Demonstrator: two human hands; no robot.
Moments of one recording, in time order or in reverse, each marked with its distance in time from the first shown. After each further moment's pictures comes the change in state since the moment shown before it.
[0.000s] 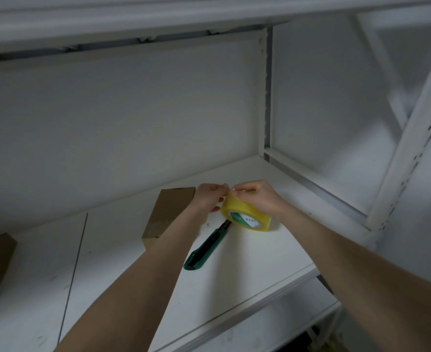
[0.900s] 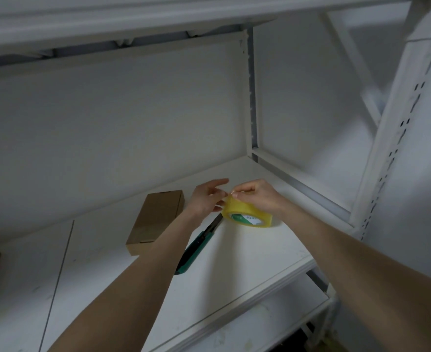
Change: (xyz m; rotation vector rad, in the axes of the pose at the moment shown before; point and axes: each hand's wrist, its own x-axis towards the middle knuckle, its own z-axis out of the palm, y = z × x) left_hand 0.003 0.001 0.029 0.074 -0.105 0.226; right_hand -0.003 0.016 -0.042 -0.079 -0.031 -0.006
